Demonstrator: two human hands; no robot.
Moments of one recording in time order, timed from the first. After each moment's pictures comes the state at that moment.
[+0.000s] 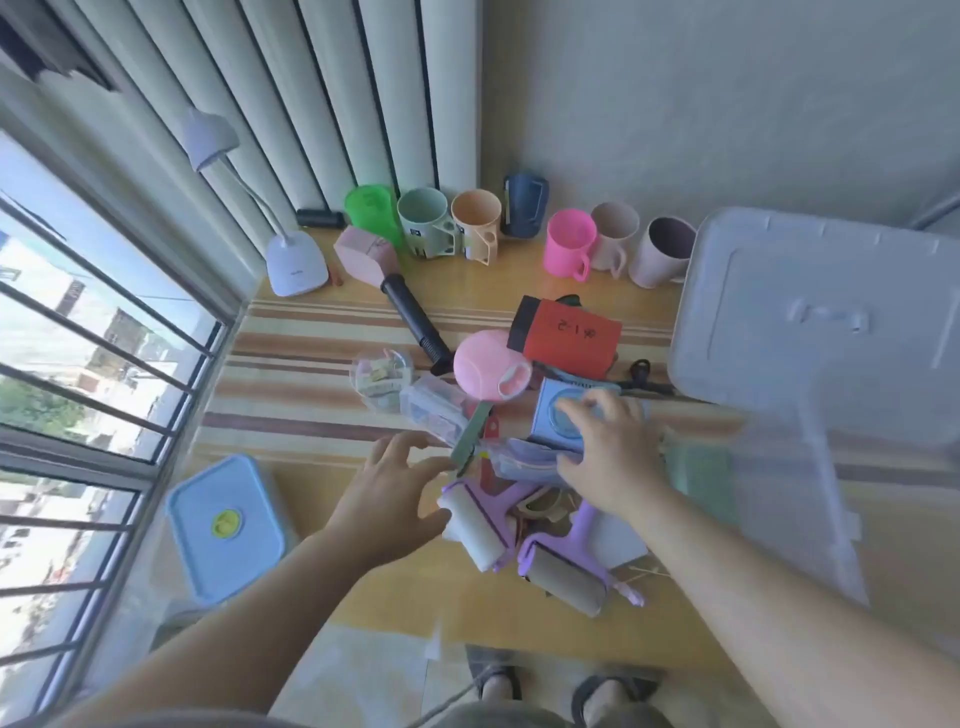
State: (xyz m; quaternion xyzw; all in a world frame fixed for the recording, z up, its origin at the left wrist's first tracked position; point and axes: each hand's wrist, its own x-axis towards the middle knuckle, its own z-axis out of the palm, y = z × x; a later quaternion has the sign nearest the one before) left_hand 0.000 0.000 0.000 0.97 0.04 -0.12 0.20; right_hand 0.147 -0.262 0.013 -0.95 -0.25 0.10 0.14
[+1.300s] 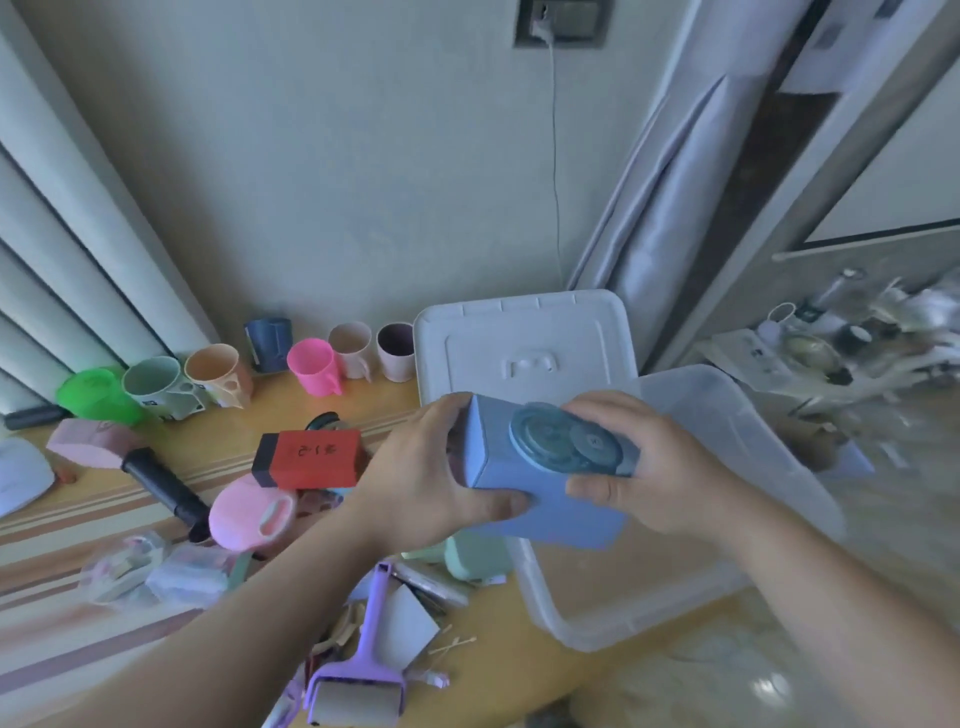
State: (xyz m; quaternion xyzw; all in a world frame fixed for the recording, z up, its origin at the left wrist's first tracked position) left_hand 0.166 -0.275 0.202 0.86 -0.17 -0.05 0.48; right_hand 0.161 -0.547 0.232 -0.88 -0.21 0.06 0.41
